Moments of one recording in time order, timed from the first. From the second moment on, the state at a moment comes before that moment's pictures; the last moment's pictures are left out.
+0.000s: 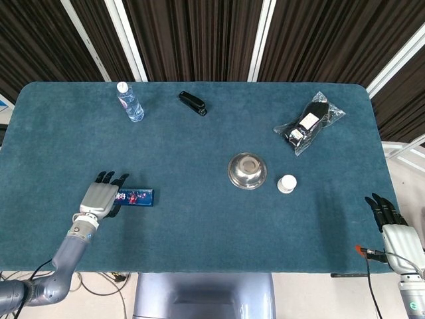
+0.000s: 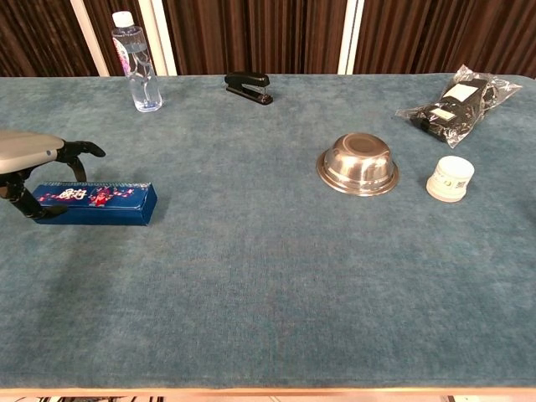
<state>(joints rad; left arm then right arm) -0.66 -1.36 -0.06 -1.70 0.80 1.02 0.62 0.06 -1.07 0.04 -1.63 -1.50 1.44 0.08</state>
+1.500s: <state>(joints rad) -0.67 -1.38 -0.04 -1.64 0.81 1.02 0.59 0.06 -1.07 0.04 -1.63 -1.50 1.44 0.08</state>
